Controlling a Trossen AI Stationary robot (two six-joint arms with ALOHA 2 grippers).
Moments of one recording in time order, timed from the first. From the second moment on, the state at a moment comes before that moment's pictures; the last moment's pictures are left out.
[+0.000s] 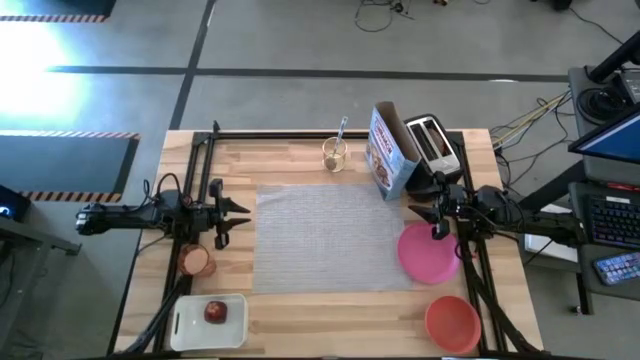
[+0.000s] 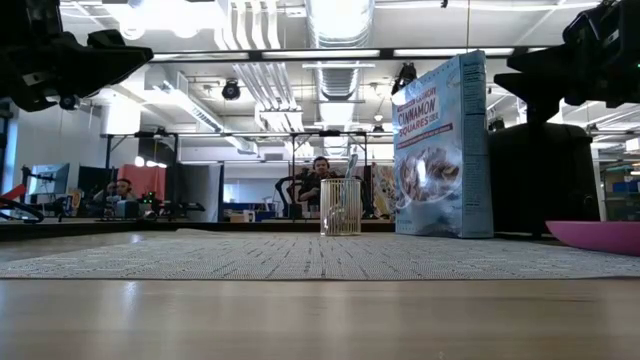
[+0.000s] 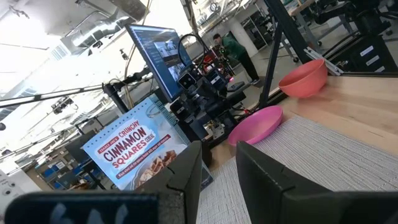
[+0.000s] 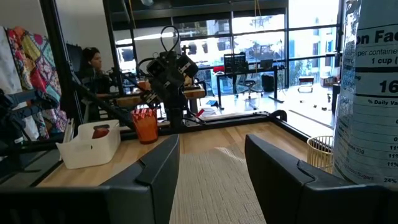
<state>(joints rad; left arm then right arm) -0.01 0.02 0.01 0.15 0.07 0.62 -0.14 0.01 0.01 0.13 -0.06 0.10</state>
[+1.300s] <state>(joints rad) 0.00 0.02 0.01 0.22 0.07 0.59 -0.14 0.01 0.01 0.13 -0.06 0.10</state>
